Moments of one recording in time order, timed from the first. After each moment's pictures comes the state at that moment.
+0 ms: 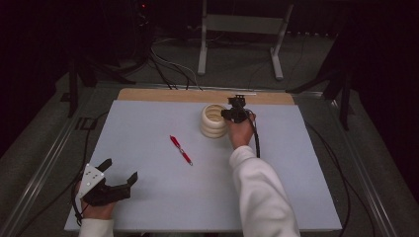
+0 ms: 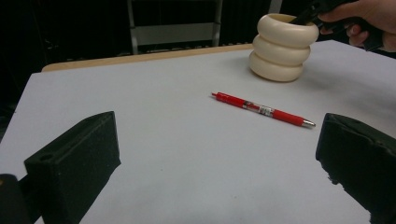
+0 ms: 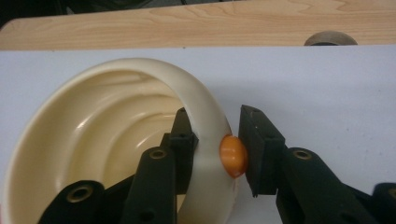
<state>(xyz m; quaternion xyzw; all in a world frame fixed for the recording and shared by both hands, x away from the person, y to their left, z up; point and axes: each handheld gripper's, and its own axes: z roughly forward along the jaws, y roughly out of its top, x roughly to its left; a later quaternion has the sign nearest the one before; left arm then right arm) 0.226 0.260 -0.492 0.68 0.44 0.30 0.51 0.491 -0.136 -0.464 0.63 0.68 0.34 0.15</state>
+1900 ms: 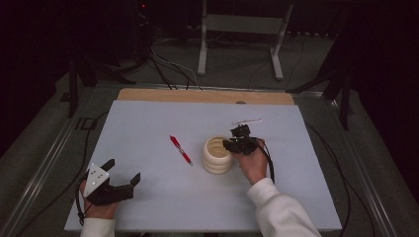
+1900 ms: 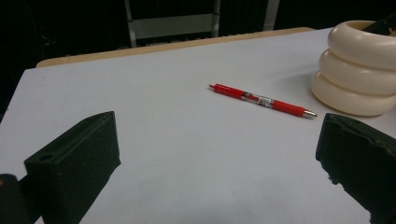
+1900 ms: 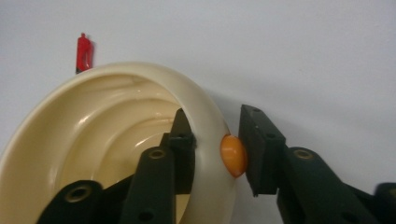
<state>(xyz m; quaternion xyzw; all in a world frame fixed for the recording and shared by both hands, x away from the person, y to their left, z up) 0.229 0.254 -0.495 0.69 0.44 0.30 0.49 0.379 -0.150 -0.460 0.54 0.77 0.32 0.11</state>
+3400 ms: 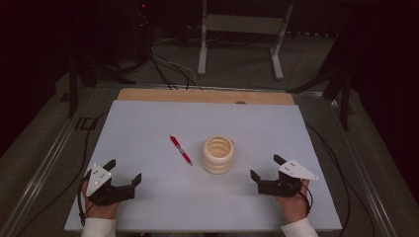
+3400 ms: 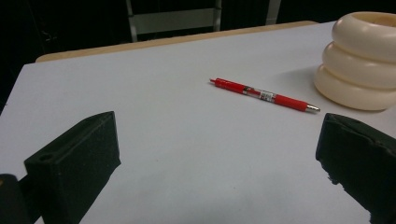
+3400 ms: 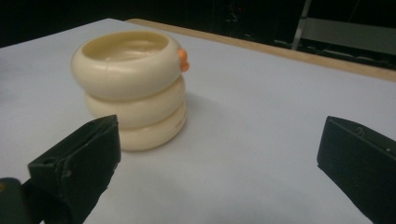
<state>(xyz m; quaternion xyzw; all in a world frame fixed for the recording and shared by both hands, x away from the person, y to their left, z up) 0.230 0.251 -0.498 0.70 0.44 0.30 0.48 0.257 -0.260 -0.484 0.40 0.73 0.49 0.26</state>
